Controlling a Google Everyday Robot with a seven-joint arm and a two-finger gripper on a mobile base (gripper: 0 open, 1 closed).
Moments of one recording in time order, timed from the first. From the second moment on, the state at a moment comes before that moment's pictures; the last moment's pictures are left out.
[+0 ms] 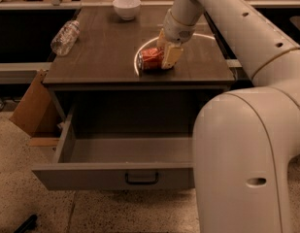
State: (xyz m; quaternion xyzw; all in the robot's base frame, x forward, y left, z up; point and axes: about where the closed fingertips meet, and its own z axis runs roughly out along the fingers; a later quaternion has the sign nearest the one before) arm 0.733 -0.065 0.849 -0.77 0.60 0.02 0.18
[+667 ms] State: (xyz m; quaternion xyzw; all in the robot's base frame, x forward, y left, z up) arm 0.705 -0.075 0.886 -0.76 0.62 0.00 0.22
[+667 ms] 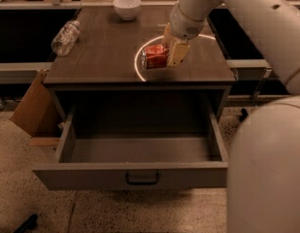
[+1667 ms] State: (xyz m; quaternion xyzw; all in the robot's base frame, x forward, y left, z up) arm 0.635 -0.085 0.869 -0.71 0.66 0.03 0.22
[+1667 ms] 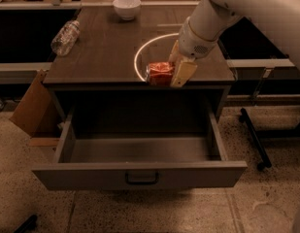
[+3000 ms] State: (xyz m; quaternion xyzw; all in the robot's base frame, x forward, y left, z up) arm 0.597 -0.081 0.791 -0.70 0.70 0.05 0.16
